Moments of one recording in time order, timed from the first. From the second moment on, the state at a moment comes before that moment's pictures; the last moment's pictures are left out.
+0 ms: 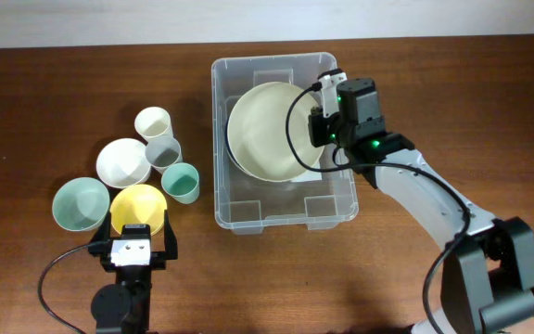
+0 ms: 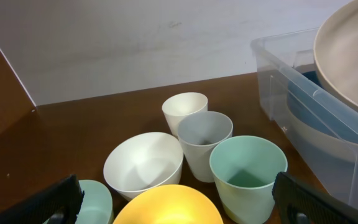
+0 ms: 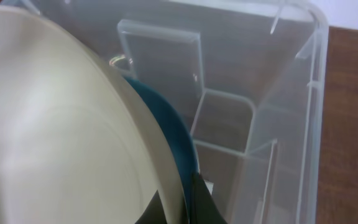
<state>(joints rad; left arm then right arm) 0.01 0.03 0.02 -0.08 -0.05 0.16 0.31 1.73 1.17 -0.10 -0.10 0.05</state>
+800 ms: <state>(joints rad) 0.01 0.03 0.02 -0.08 -0.05 0.16 0.16 1.61 1.47 -0.70 0.11 0.09</state>
